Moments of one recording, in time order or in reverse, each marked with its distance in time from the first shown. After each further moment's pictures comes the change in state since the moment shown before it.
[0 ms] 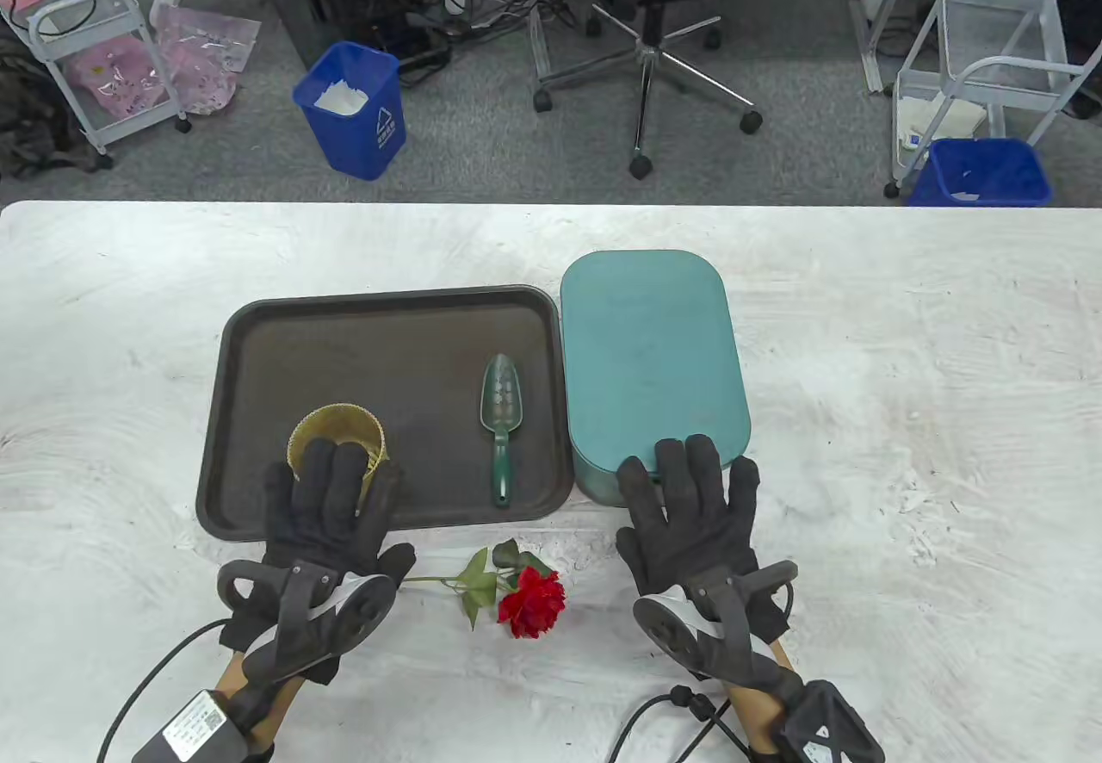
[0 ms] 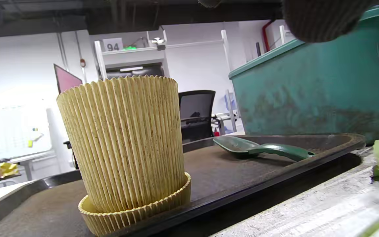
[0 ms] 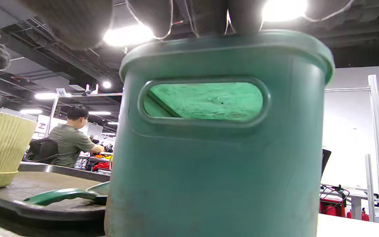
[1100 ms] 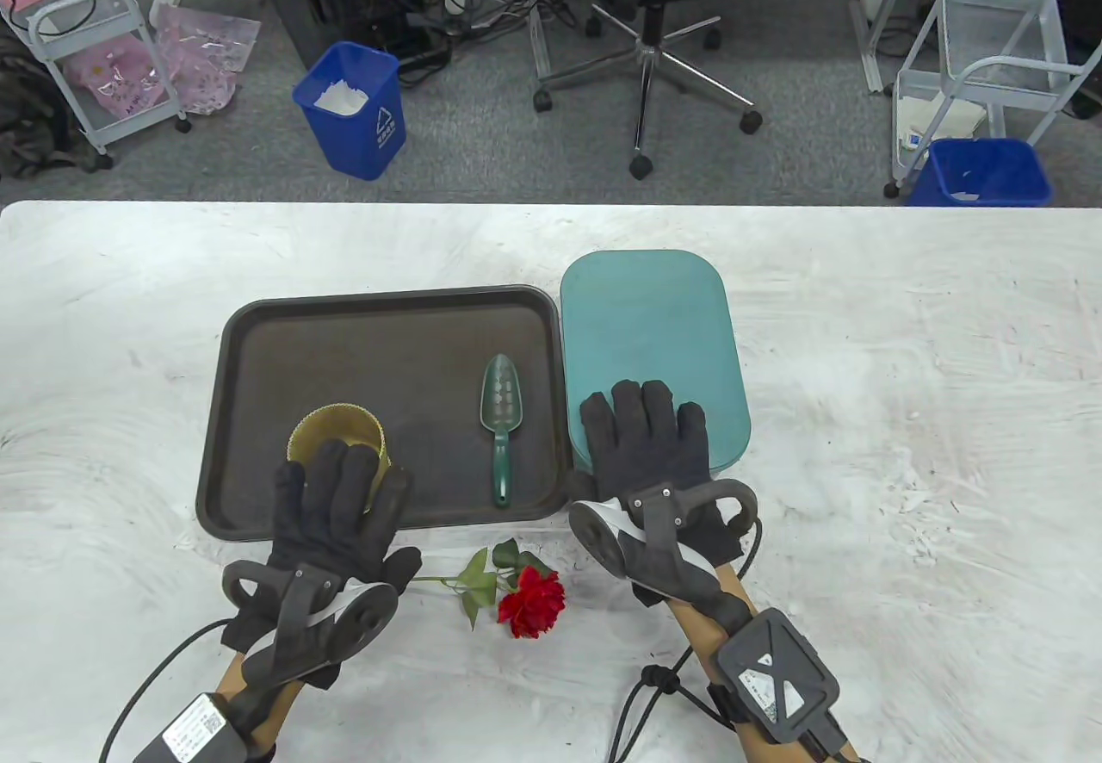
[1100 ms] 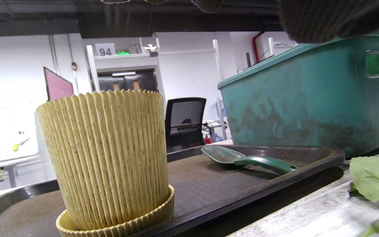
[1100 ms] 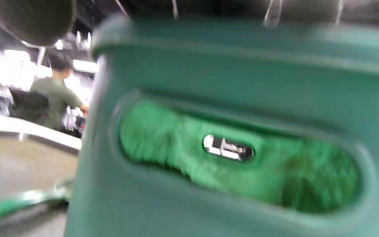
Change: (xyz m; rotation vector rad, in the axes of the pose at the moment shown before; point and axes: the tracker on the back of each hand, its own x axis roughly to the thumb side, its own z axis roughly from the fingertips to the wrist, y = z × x) left_hand 0.003 0.007 0.001 0.033 -0.037 0.031; right_hand 0.026 0.005 -0.084 0.250 0.021 0.177
